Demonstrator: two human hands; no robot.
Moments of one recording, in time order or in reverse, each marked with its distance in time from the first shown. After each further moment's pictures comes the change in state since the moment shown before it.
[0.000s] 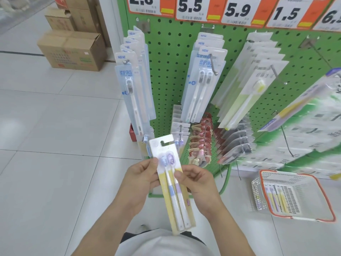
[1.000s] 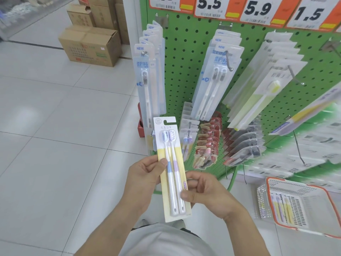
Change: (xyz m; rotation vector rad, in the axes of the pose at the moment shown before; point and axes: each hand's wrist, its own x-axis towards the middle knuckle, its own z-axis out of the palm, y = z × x) left_hand -0.018 -0.013 0.003 -0.109 0.156 0.142; right_hand -0.015 -0.018 -0.021 -0.229 -0.495 0.155
